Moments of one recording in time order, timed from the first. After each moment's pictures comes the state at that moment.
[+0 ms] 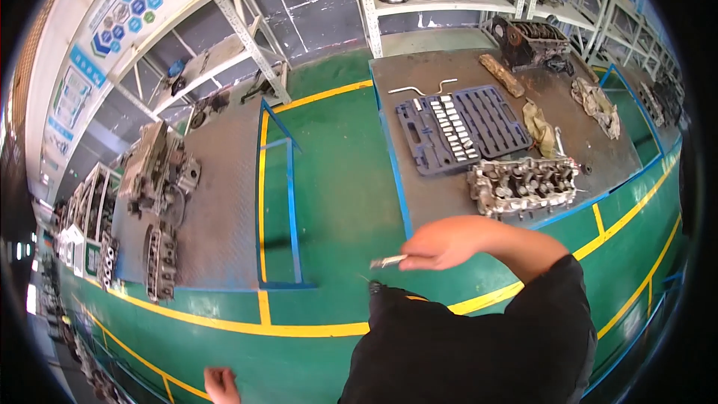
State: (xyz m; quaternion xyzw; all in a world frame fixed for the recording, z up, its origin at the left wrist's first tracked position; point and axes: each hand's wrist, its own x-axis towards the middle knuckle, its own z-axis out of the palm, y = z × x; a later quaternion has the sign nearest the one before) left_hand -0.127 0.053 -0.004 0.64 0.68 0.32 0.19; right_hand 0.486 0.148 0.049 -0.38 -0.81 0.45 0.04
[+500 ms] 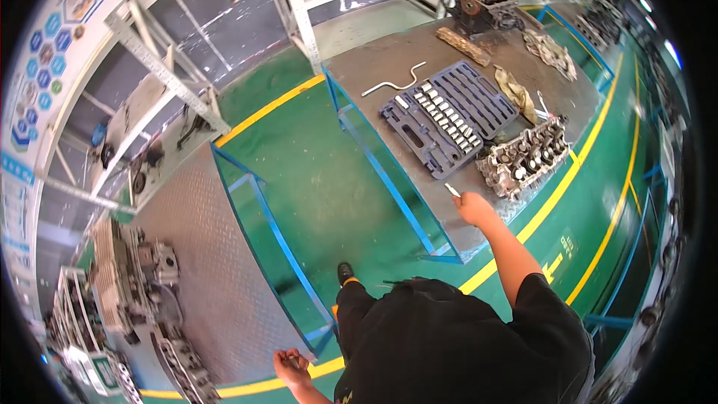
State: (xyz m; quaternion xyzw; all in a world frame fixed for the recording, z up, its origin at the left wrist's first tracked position) left_hand -0.088 0.452 -0.186 0.18 0.57 0.41 0.69; right_hand 0.515 0.327 -0.182 -0.92 -0.28 0.23 0.12
